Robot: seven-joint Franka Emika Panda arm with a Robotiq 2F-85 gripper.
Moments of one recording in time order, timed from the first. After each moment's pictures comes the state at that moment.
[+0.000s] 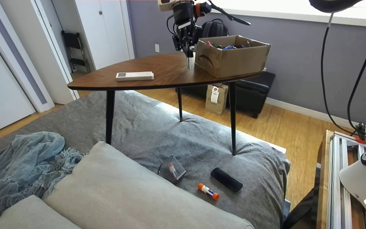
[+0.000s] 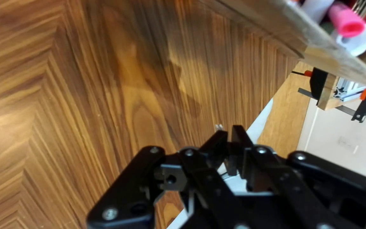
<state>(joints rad) -0.13 0.86 0.08 -0.76 0.13 1.22 -1.51</state>
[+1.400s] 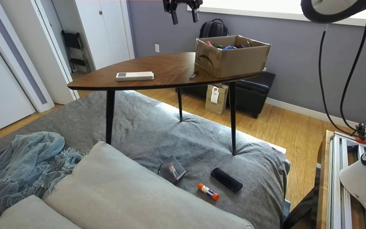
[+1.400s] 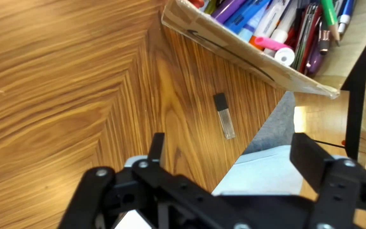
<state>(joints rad) 0.06 0.89 -0.01 -0.41 -0.17 1.12 -1.51</state>
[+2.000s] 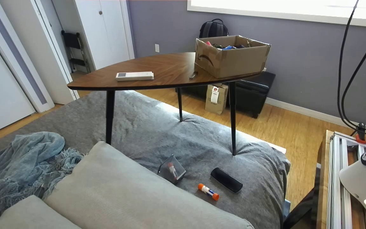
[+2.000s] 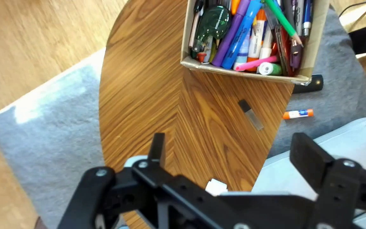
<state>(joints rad) 0.09 0.70 -0.09 -0.38 -0.22 1.15 -1.21</state>
